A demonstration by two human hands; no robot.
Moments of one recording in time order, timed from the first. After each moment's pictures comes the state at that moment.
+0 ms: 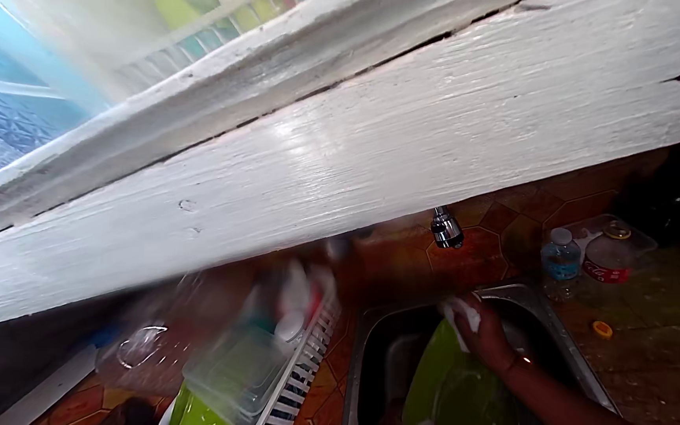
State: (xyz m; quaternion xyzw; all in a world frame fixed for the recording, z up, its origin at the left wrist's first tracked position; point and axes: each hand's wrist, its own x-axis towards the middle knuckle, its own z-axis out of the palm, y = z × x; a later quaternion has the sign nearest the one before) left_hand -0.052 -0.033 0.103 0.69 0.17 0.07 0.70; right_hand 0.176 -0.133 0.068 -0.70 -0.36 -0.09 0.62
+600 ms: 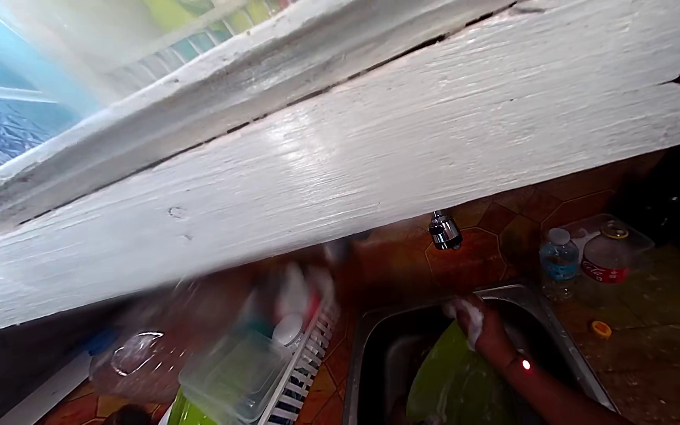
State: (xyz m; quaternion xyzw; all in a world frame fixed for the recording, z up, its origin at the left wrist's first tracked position) left_hand -0.038 -0.042 0.103 0.68 0.17 0.09 0.71; right_hand 0.188 -0.132 0.056 -0.72 -0.33 -0.05 0.61
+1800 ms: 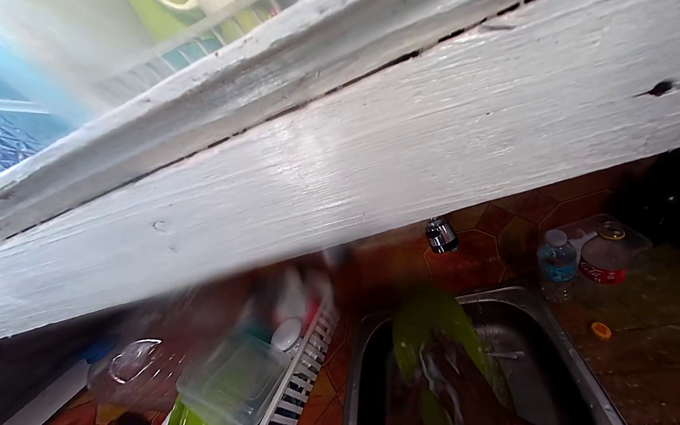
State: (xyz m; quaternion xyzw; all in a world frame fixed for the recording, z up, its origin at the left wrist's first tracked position) left_hand -0.001 -0.056 0.083 0.49 0.28 0.29 0.77; right_hand 0.106 -0.145 0.017 -0.70 -0.50 -0.05 0.51
